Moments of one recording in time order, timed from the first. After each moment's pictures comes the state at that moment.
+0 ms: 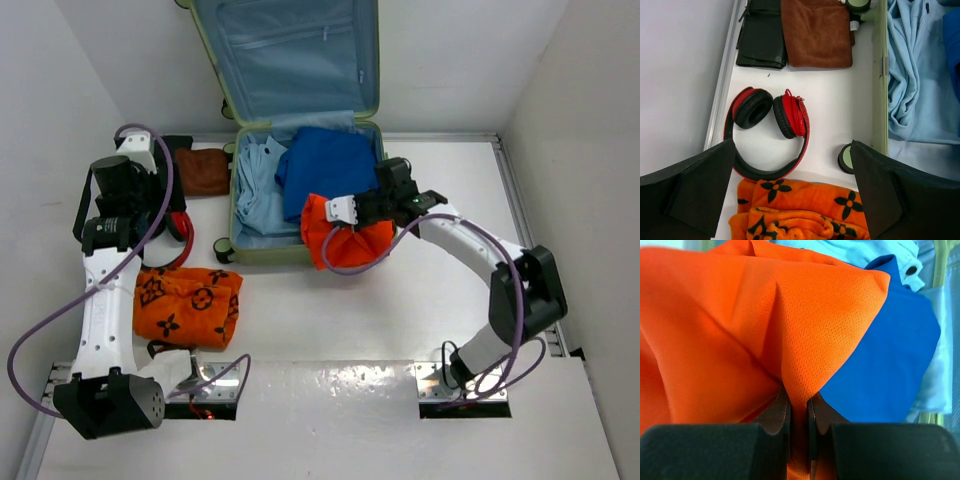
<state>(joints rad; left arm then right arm) 0.19 1.05 1.17 -0.57 -0.01 0.06 0.48 1.57 1.12 -0.29 -0.52 -1.25</state>
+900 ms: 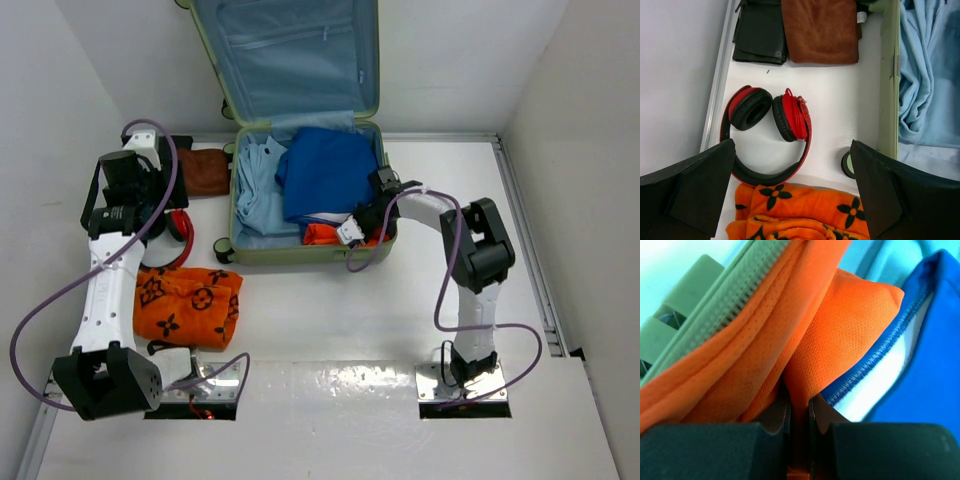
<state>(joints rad) 0.19 1.14 1.17 -0.52 -0.03 0.06 0.36 2.01 1.31 -0.51 -0.82 -1.91</state>
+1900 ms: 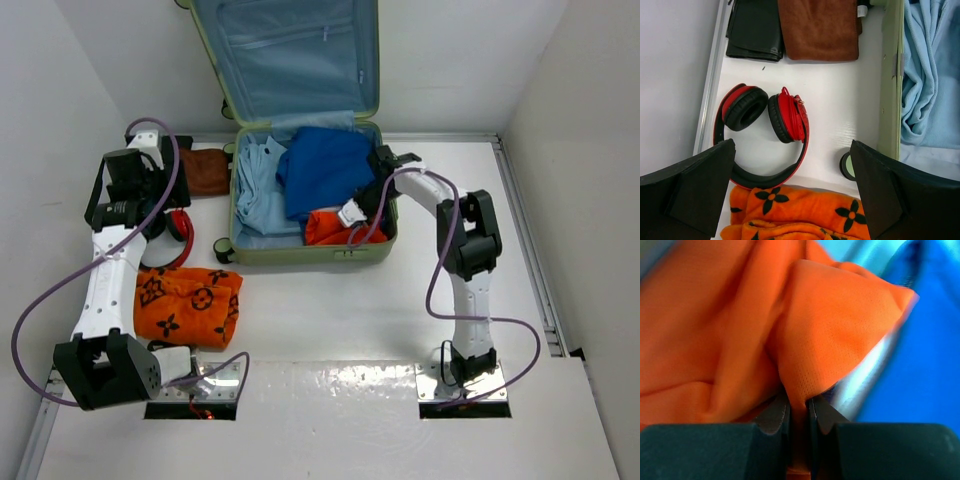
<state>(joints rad) 0.19 1.19 1.17 -0.51 -0.02 0.05 0.32 2.18 1.69 -0.93 -0.79 -2.09</state>
